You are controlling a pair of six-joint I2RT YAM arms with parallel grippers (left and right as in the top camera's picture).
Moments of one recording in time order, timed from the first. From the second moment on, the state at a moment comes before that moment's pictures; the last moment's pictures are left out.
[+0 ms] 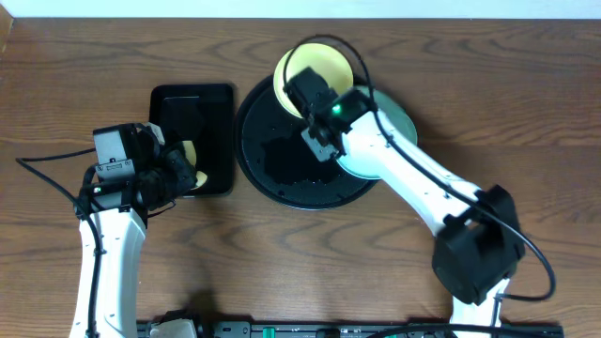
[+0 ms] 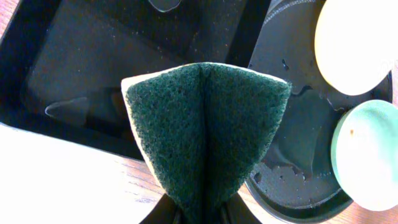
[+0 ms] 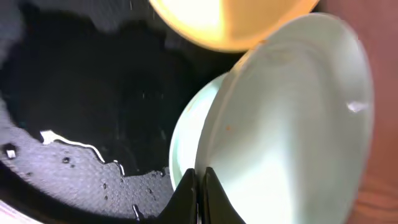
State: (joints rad) left arm 0.21 1.23 0.90 -0.74 0.33 -0.38; right arm 0.68 1.98 1.76 -1.01 0.29 0.05
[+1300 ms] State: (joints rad) left arm 0.21 1.23 0.90 -0.45 1.04 -0.27; right arm 0.13 1.94 2.08 -1.33 -1.09 -0.30
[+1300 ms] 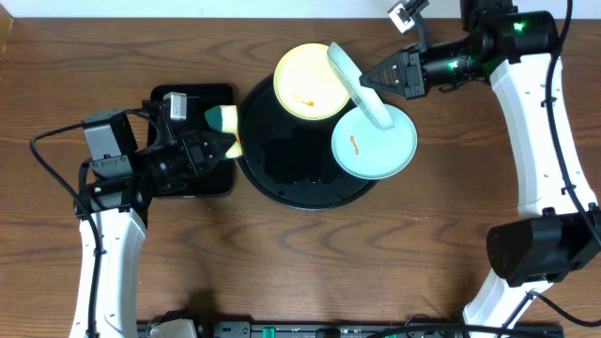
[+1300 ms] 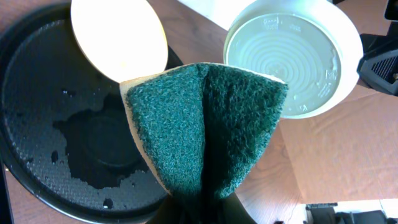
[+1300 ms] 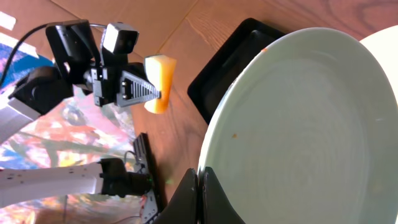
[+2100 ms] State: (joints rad) left arm 0.21 1.23 0.90 -0.67 0.49 -0.27; right arm 0.11 1.94 2.08 -1.28 0.03 -0.12
